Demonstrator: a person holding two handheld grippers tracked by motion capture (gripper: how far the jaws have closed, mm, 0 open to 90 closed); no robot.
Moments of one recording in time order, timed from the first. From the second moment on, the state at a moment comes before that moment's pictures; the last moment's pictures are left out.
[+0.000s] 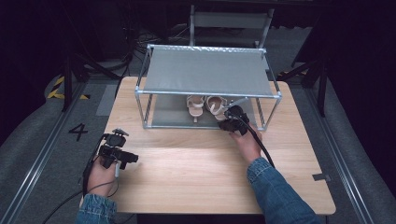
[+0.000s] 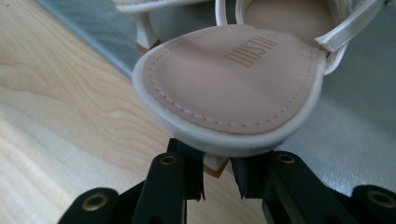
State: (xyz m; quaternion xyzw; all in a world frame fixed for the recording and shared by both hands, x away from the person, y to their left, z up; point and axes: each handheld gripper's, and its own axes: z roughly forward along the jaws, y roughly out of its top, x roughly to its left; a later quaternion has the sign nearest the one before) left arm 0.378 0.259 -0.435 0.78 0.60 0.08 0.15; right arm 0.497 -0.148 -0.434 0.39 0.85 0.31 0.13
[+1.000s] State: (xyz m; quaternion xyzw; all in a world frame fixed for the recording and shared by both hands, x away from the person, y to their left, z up) left arm 0.372 0.266 -0.439 0.78 0.61 0.08 0.14; right arm 0.527 -0.113 -0.460 0.36 0.86 0.34 0.15
